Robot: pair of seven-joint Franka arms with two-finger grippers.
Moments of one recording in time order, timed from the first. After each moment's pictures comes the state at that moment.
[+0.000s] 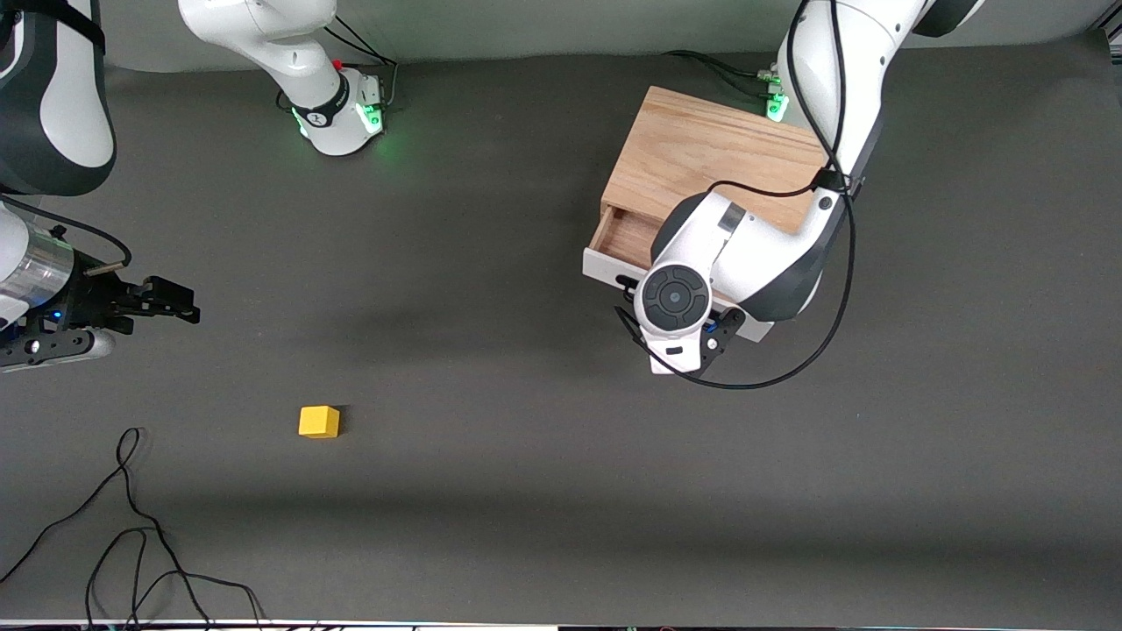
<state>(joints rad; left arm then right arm) -0.47 0.62 -0.15 -1.43 -0.01 1.76 -1.48 0.14 0.12 -0.18 -1.66 0.04 1.75 -0.17</state>
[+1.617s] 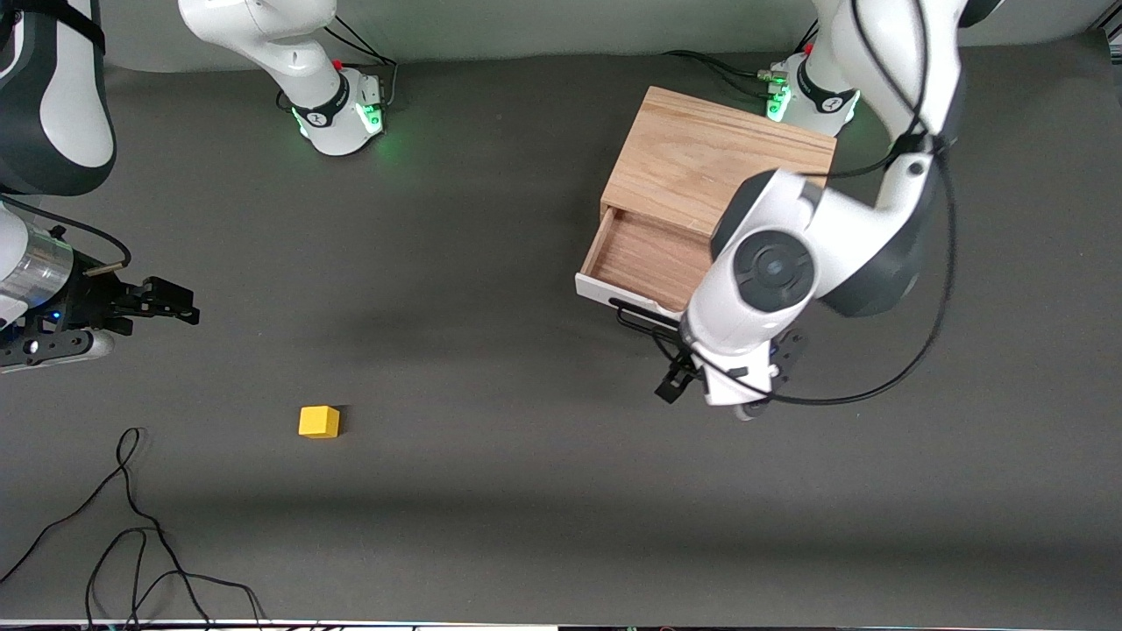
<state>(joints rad) -0.38 0.54 -0.14 -1.24 0.01 1.78 -1.44 0.14 0.12 -0.18 -1.66 0.04 1.76 -0.17</state>
